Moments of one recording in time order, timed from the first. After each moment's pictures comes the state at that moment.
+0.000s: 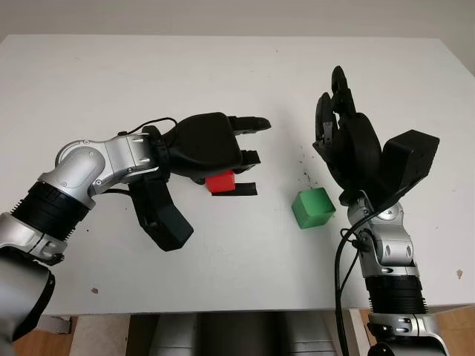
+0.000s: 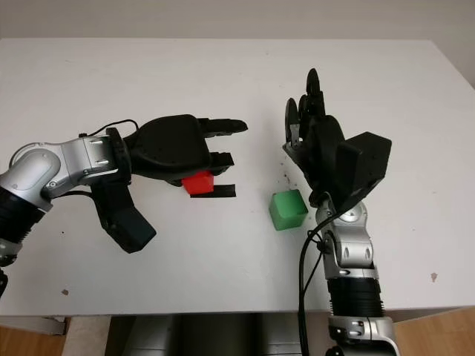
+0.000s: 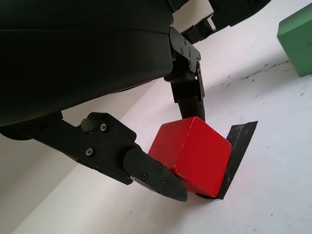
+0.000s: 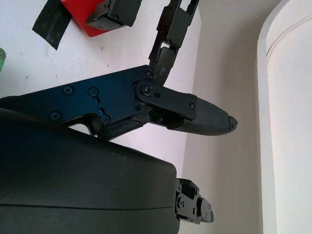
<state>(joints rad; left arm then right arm) -0.96 0.70 -0.52 0.31 1.16 -0.68 -0.09 -0.45 -0.15 -0.13 0.15 0.13 0.09 0.12</state>
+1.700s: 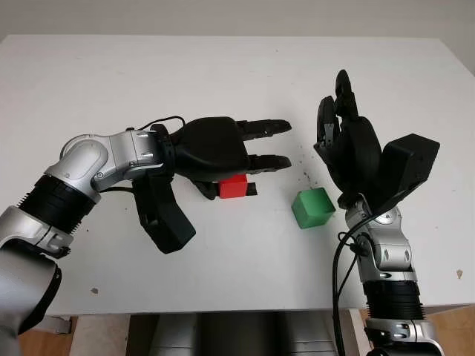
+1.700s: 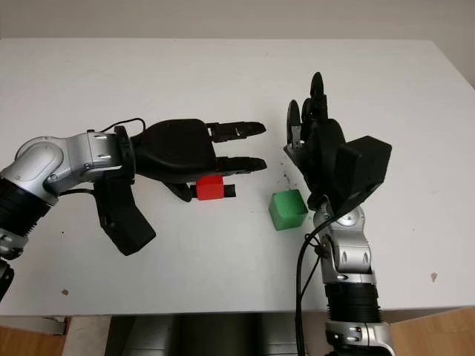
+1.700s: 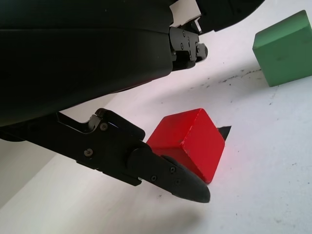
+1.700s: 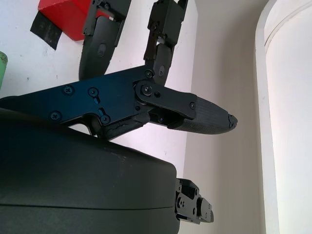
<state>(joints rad) -0.98 0.69 -0.53 0.33 1.03 -0.74 -0.22 -0.43 -0.13 -0.13 0.12 0.13 0.11 0.09</state>
